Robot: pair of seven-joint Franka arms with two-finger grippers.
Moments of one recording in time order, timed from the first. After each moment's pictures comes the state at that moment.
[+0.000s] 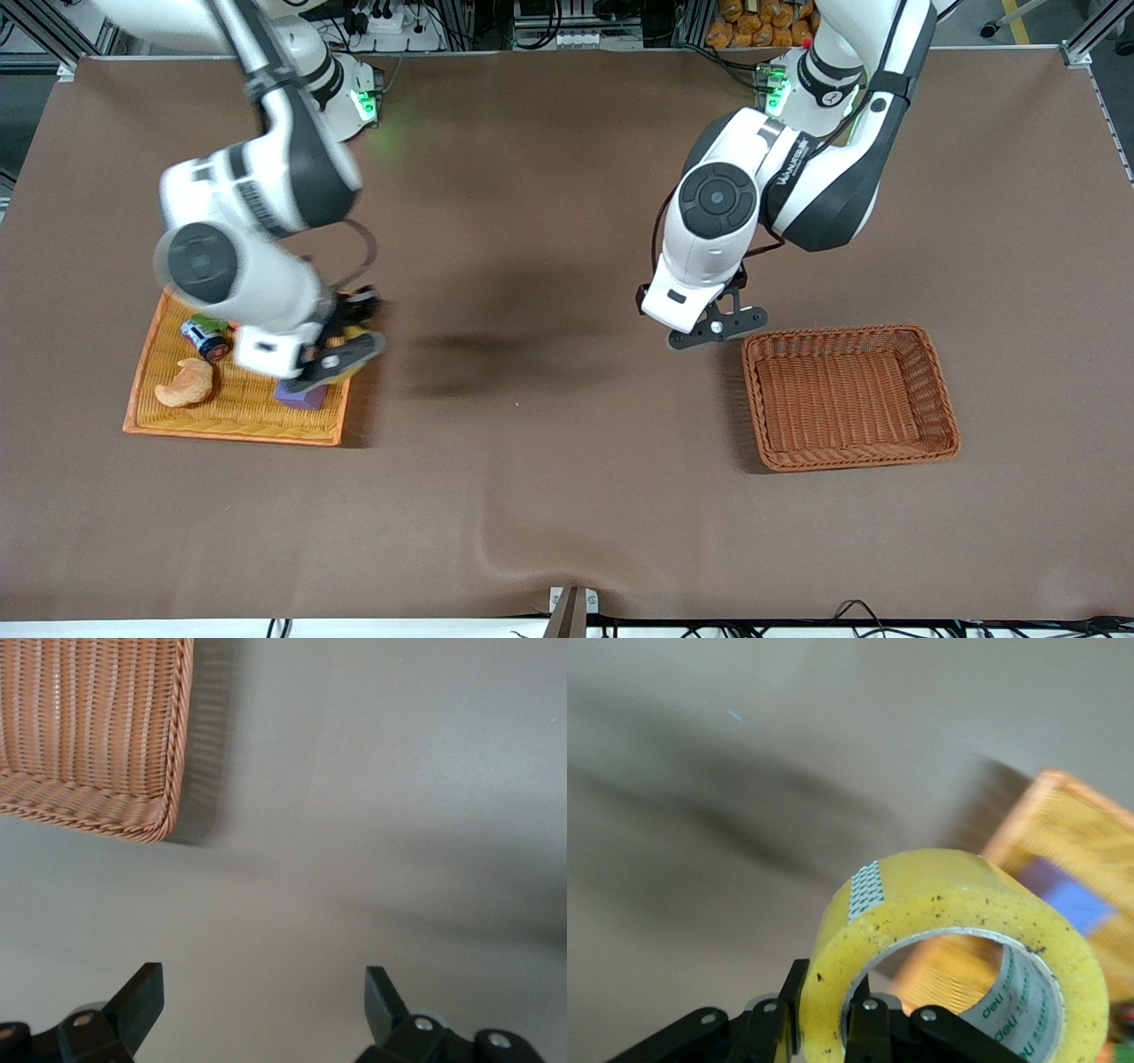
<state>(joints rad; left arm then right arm) -0.60 0.40 0.01 -1.55 0.02 1.86 -0.83 0.40 0.41 0.03 -1.51 0.07 1.79 -0.01</state>
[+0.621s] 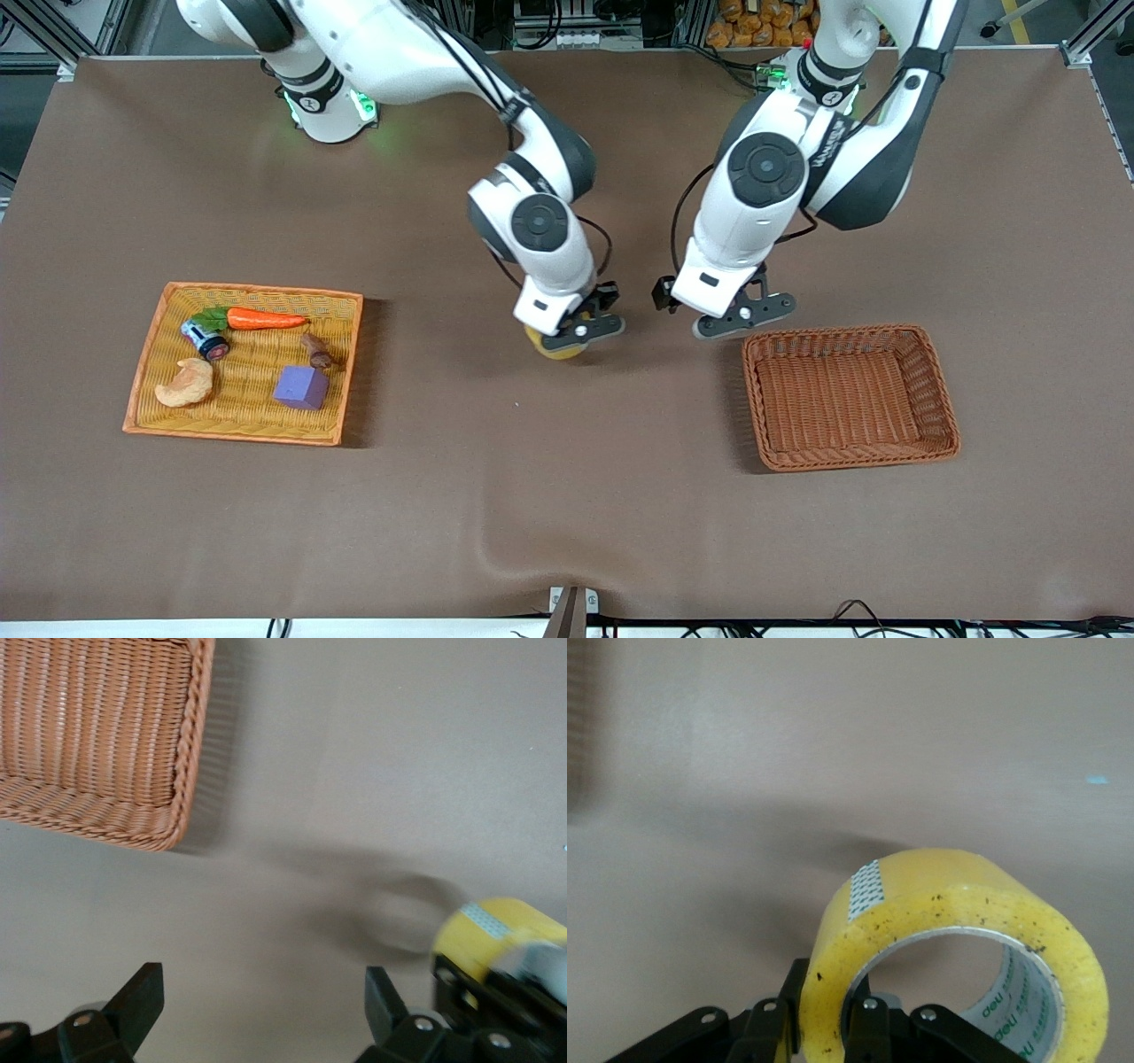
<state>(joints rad) -0.56 0.28 0.01 -1.70 -0.01 1.95 -0.80 0.77 0.81 0.03 -1.30 0.13 2.20 0.48</state>
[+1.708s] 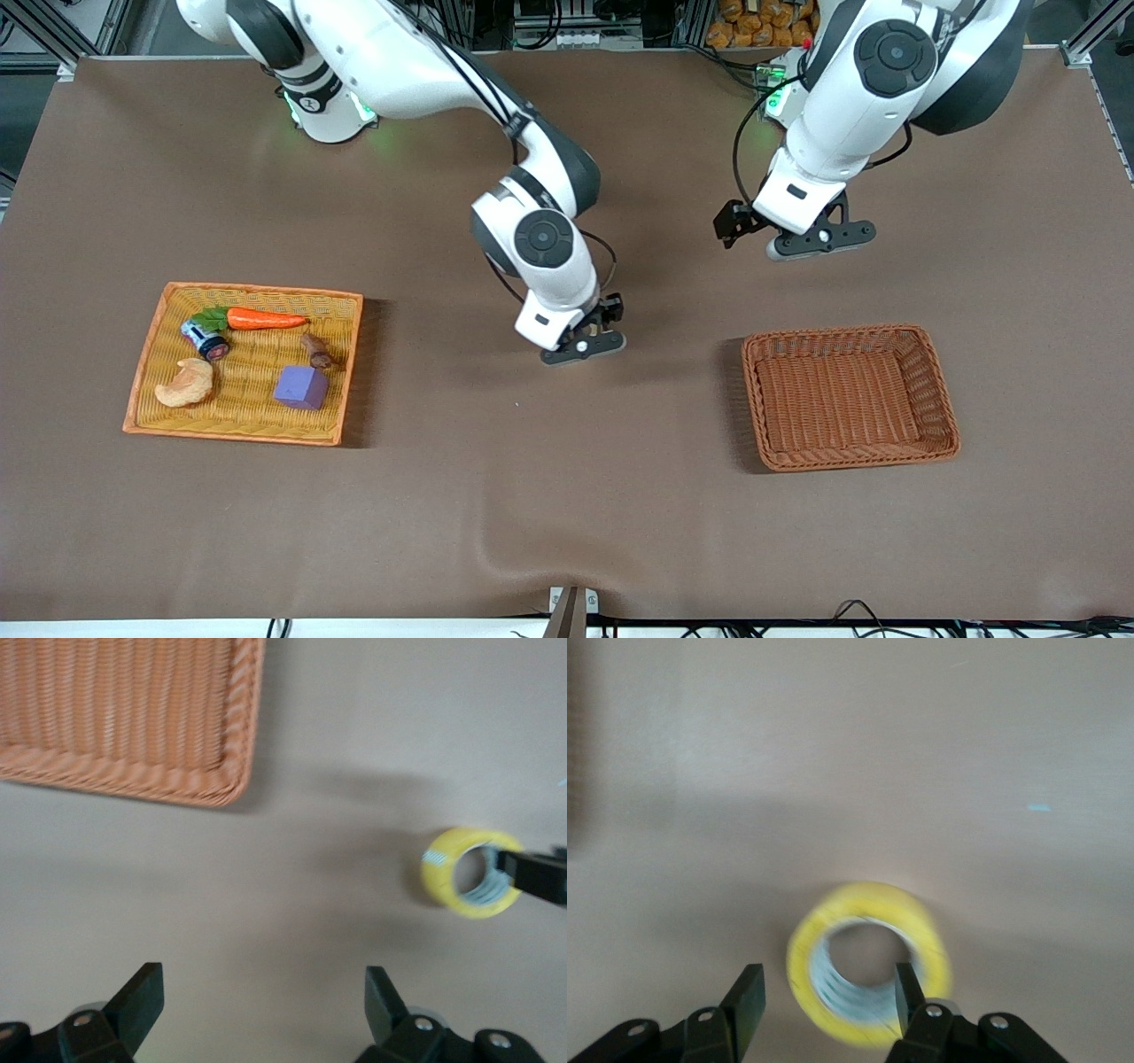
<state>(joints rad) -0.49 -0.03 0.01 -2.02 -0.09 2.04 -0.64 0.71 0.76 0.00 -1.20 0.13 2.01 0.46</state>
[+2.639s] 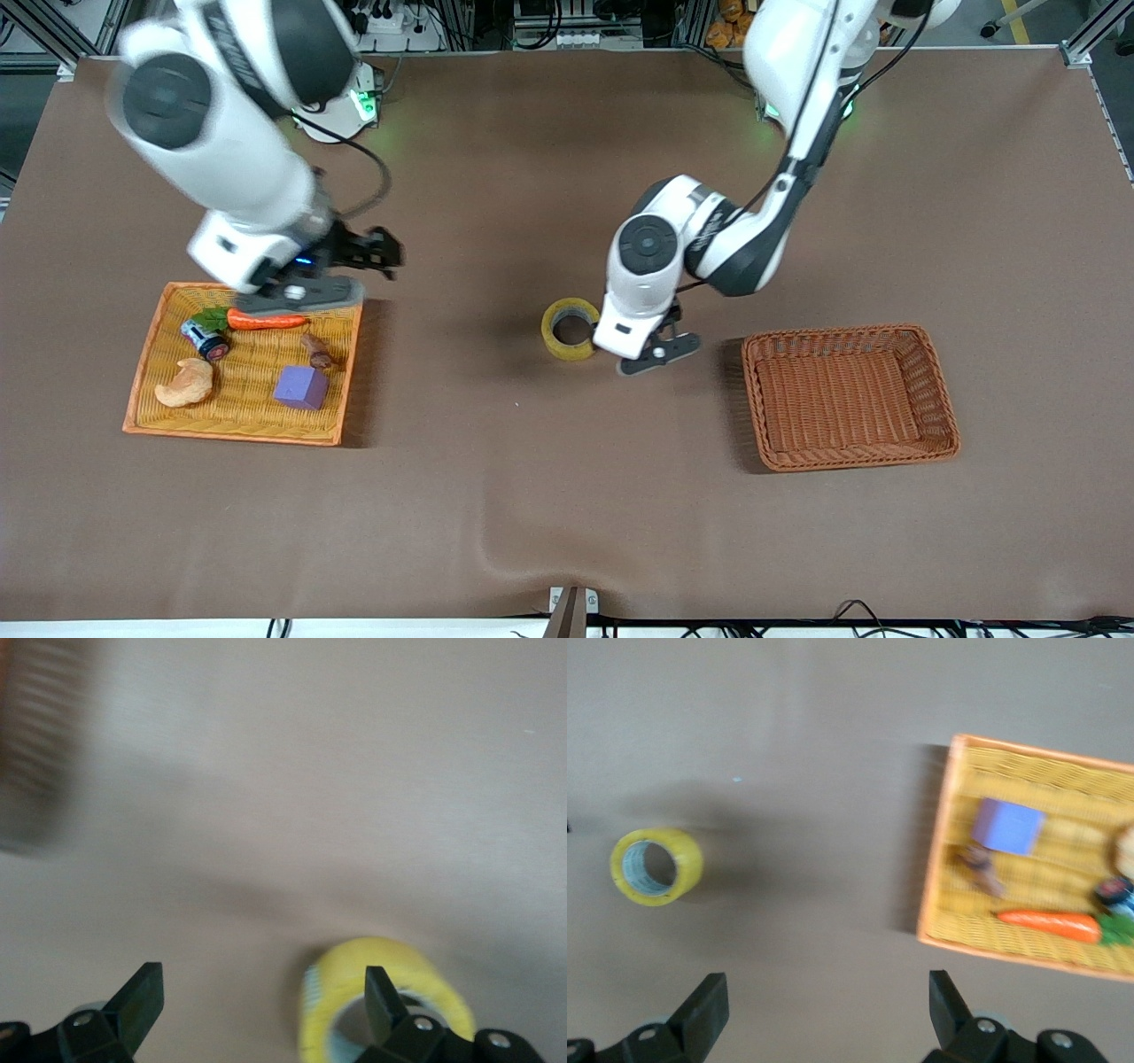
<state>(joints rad) -0.69 0.69 0.01 -1.47 0.02 2.17 -1.06 0.39 0.19 -0.03 -1.46 0.03 1.62 0.27</state>
